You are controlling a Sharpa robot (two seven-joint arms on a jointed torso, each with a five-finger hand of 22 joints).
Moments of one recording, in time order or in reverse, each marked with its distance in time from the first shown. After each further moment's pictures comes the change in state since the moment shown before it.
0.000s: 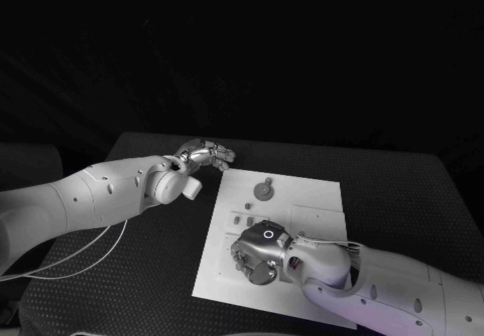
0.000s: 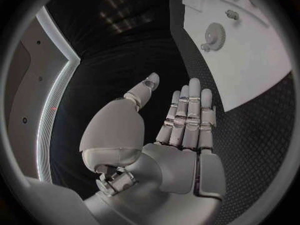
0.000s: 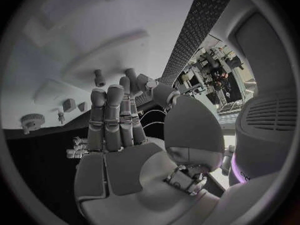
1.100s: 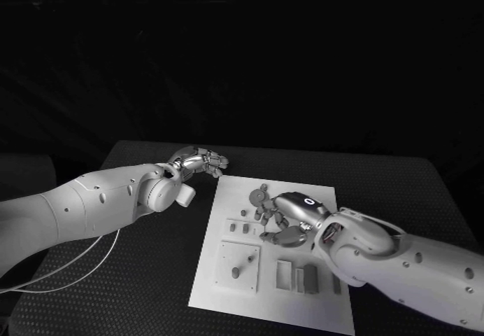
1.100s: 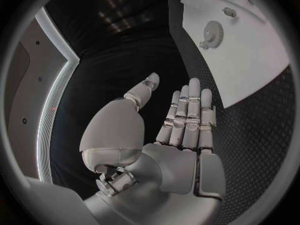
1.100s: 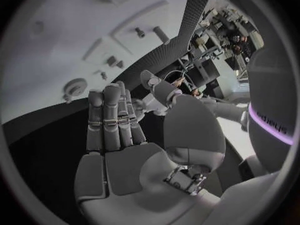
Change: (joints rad) left arm 0.000 -0.006 0.000 -0.007 0.000 0.000 -0.001; left_hand 0.000 0.000 0.000 0.000 0.000 0.000 0.000 0.002 0.000 0.000 0.000 0.000 0.000 0.000 0.000 0.000 0.002 0.009 0.000 0.000 0.000 0.001; right arm 0.087 -0.185 0.071 0.049 0.420 -0.144 0.028; right_hand 0.005 -0.019 -0.105 0.006 -0.007 -0.094 0.041 -0.053 -0.051 -0.098 0.035 -0.032 -0.041 -0.028 0.040 0.000 0.009 -0.017 -0.028 0.010 -0.012 -0.004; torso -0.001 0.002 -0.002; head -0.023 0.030
